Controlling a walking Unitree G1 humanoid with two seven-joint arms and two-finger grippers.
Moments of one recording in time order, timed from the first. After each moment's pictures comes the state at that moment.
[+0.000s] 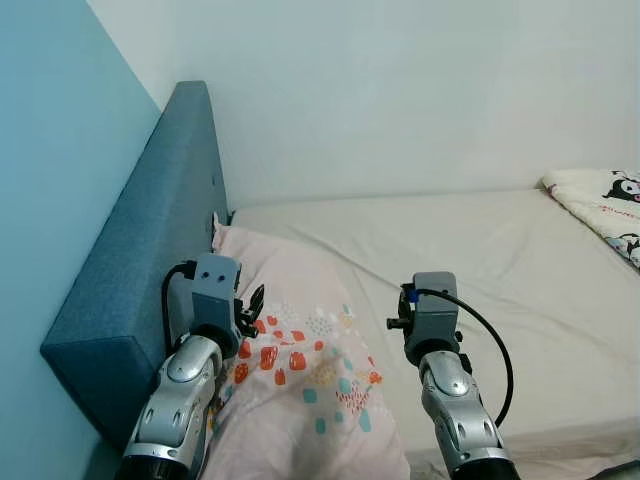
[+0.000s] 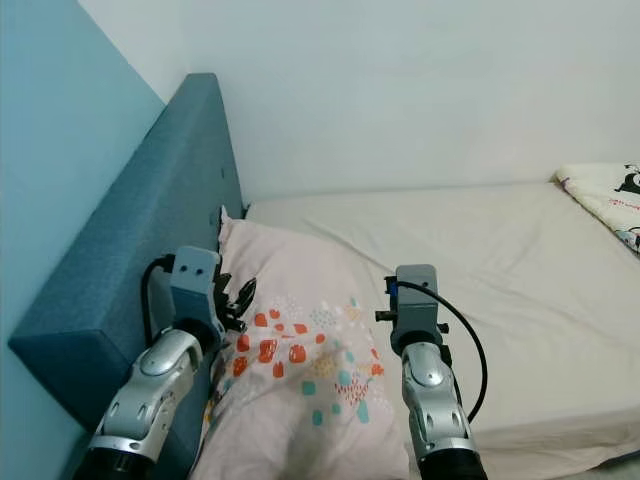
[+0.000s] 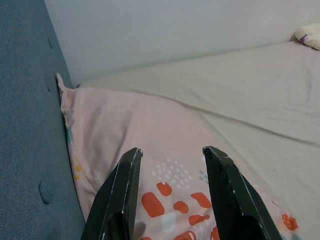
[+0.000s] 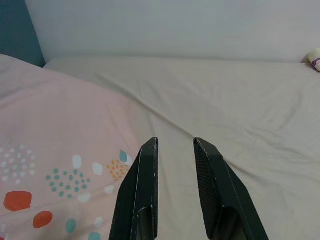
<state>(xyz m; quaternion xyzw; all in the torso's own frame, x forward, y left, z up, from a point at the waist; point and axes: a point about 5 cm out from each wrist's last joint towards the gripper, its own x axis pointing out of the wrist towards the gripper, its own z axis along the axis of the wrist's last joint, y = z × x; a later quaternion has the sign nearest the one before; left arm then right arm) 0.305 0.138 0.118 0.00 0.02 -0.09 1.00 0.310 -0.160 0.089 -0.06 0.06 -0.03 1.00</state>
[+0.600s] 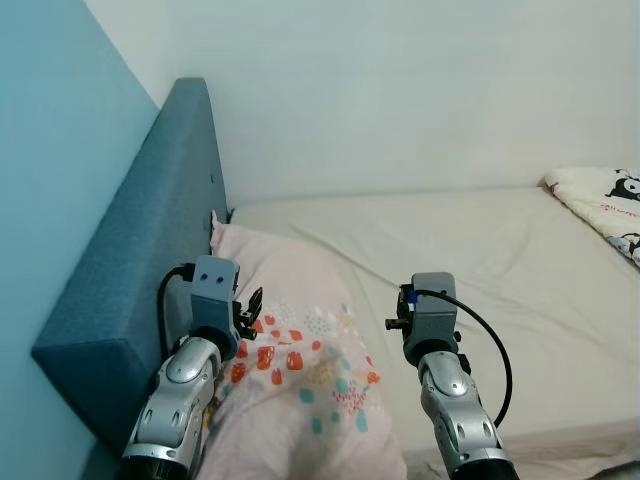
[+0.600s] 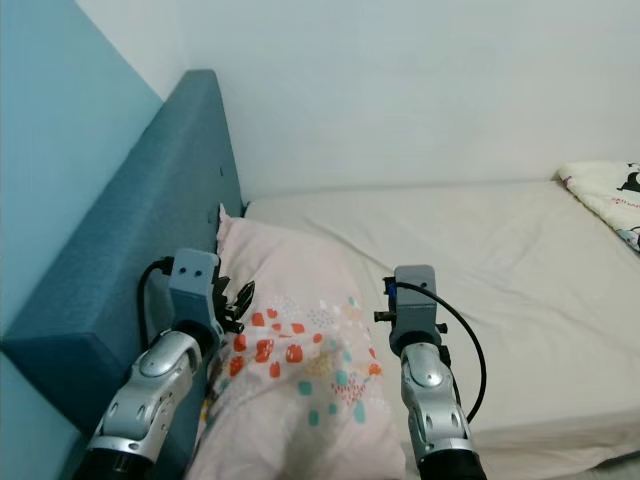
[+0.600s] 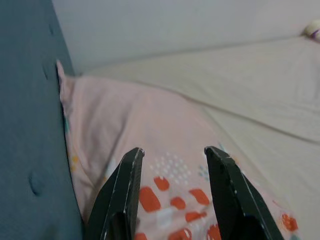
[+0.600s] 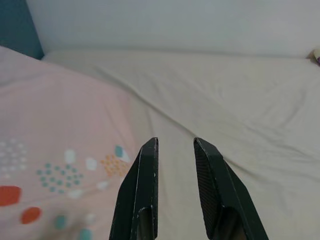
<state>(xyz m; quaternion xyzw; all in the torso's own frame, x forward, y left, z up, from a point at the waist) 0.305 0.142 0.116 0.00 0.04 -0.08 1.00 0.309 -0.159 0.088 -0.06 0.06 -0.03 1.00</state>
